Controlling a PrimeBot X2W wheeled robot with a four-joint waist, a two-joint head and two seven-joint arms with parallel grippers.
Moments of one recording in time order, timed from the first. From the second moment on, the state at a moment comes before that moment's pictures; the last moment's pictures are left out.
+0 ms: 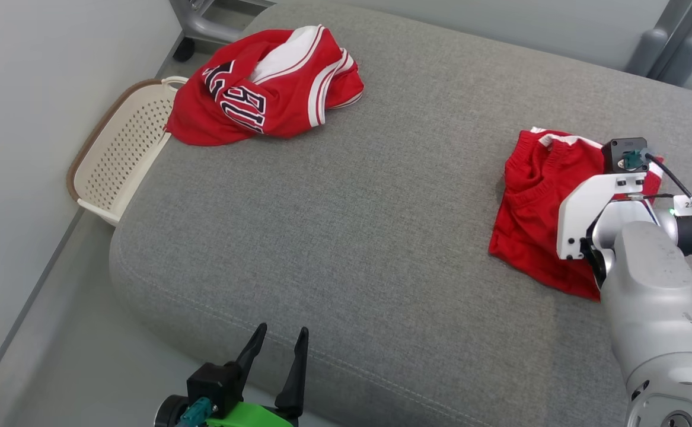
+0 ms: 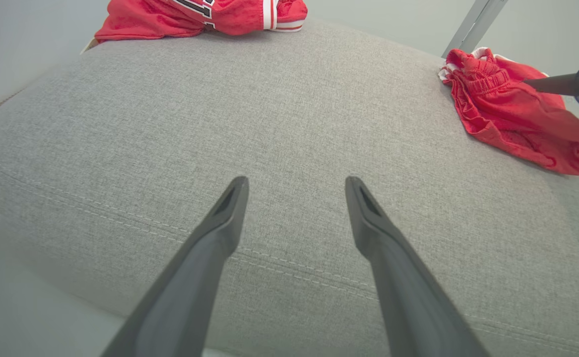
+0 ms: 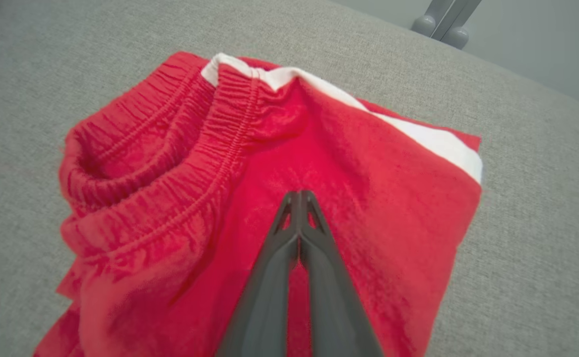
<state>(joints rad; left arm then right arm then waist) -0.04 0.10 -0.47 0.32 -0.43 -0.01 -0.26 -0.83 -0.05 -0.52 1.08 -0.50 0.13 0.11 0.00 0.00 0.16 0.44</state>
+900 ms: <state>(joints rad) -0.05 0.09 -0.48 0.35 -0.43 -0.02 -0.26 -0.88 -0.05 -0.20 1.29 -0.26 0.13 0.06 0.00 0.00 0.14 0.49</state>
